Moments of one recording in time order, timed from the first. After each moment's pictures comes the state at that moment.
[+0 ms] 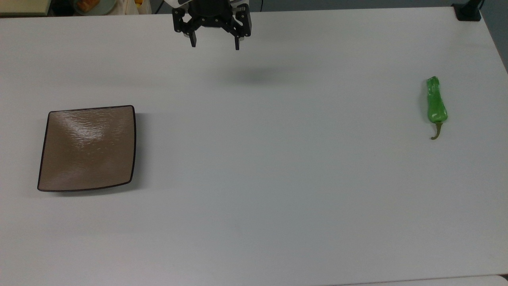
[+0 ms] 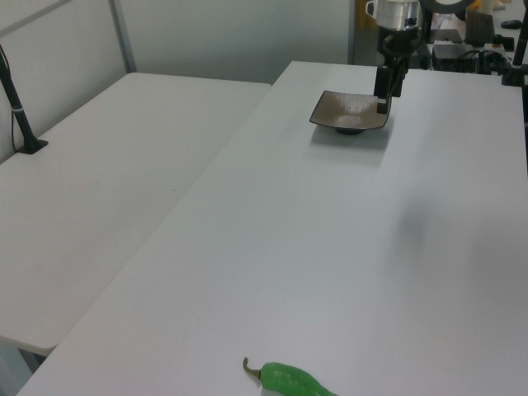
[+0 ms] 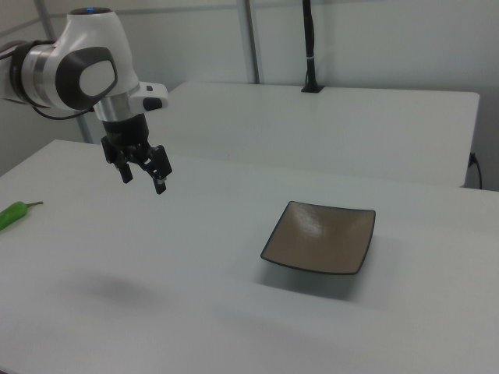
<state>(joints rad) 0.06 0.00 0.05 -1.84 0.02 1.87 0.11</state>
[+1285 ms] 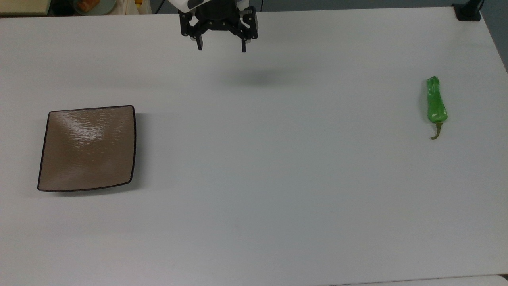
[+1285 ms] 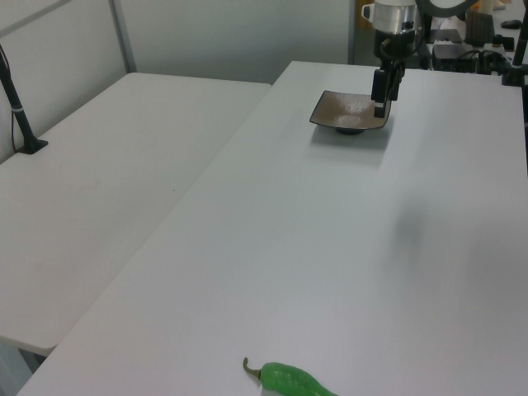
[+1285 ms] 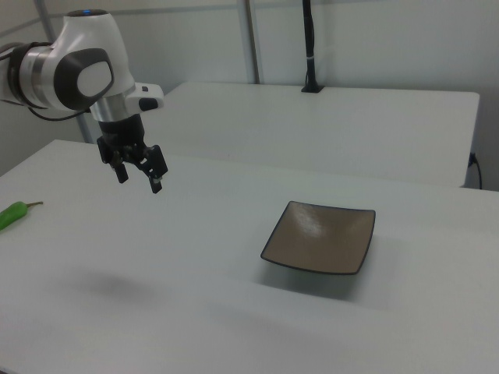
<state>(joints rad) 0.06 0.01 0.08 -1.83 0.02 1.87 0.11</state>
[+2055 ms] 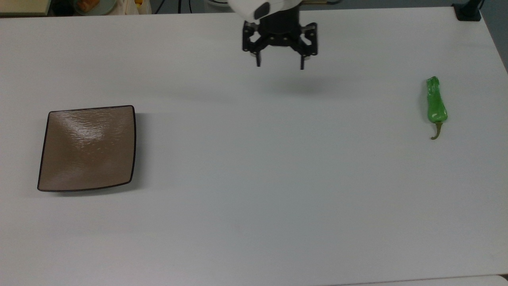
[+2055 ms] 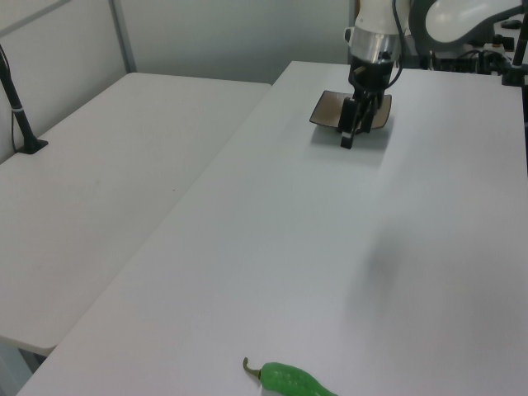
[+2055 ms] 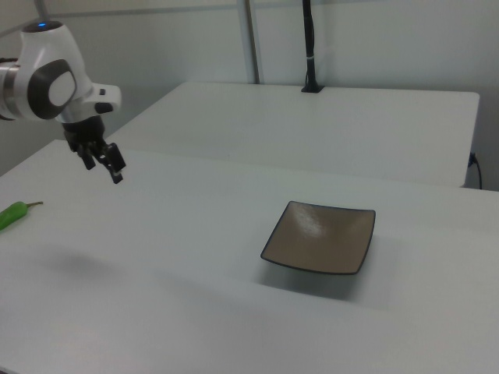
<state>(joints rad) 0.18 0.07 0.16 -1.83 0.04 2.07 0.40</state>
